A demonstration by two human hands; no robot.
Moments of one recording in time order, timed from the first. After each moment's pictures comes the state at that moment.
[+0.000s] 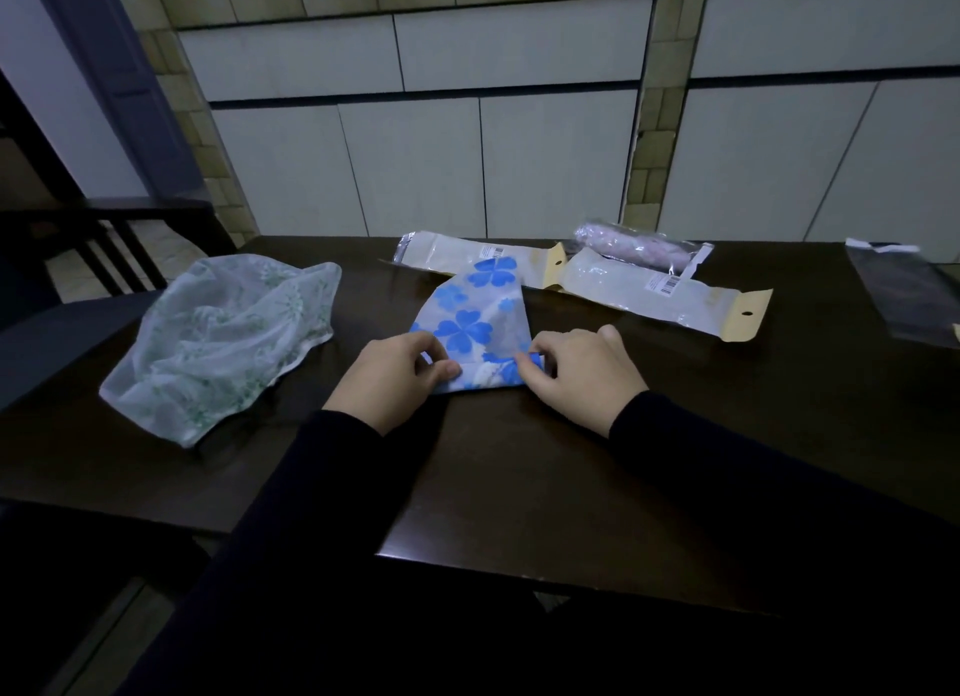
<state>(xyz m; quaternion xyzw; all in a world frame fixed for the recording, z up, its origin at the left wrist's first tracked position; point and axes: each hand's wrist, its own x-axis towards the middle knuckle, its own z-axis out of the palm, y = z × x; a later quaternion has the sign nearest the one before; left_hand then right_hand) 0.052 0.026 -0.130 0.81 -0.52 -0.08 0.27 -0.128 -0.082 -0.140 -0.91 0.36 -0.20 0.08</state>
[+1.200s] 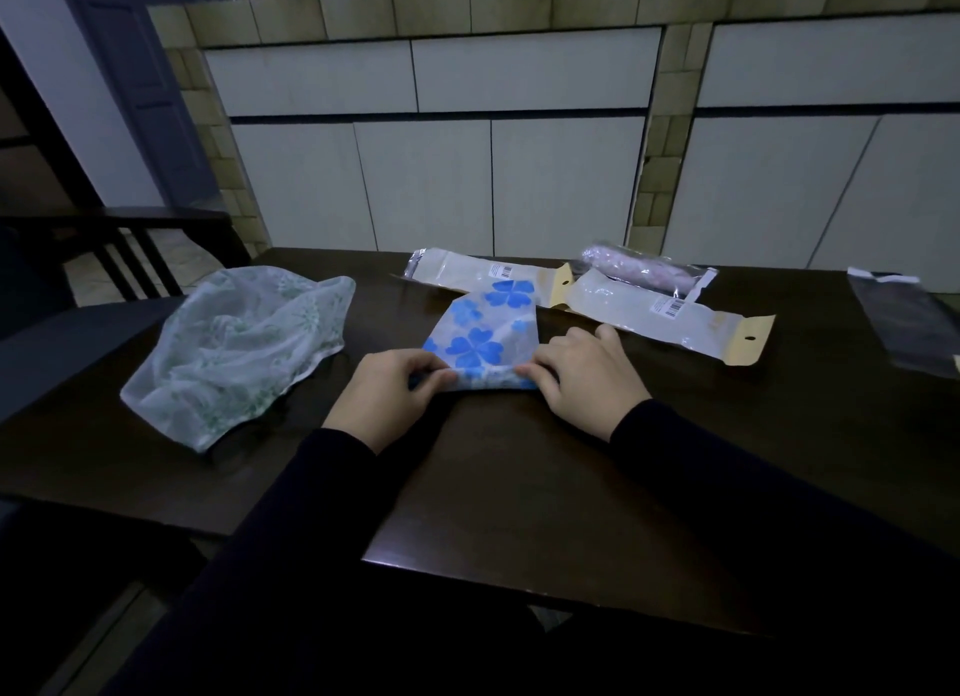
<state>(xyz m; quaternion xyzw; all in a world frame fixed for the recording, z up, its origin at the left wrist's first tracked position) 0.061 0.034 -0.139 0.77 -0.55 -0.02 0.33 -0.125 -0.088 -0.130 -0.94 0.32 -0.16 -0.02</state>
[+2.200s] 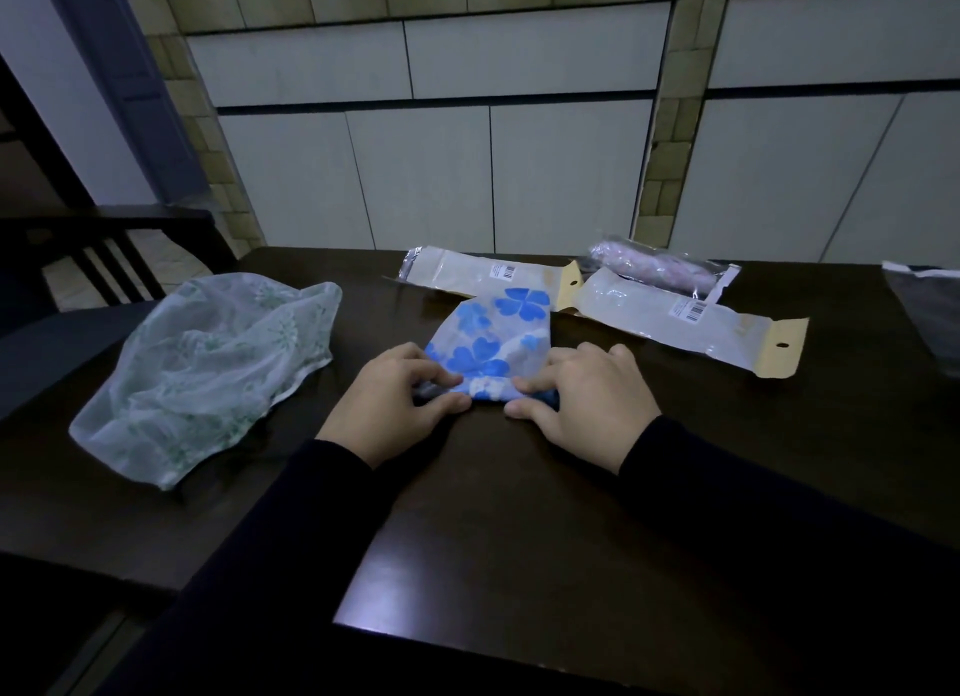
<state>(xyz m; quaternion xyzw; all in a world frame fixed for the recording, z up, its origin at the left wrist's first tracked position) 0.075 0.012 -0.148 0.74 -0.60 0.01 0.31 -0.116 -0.083 -0.127 -0.93 0.34 -0.12 0.01</state>
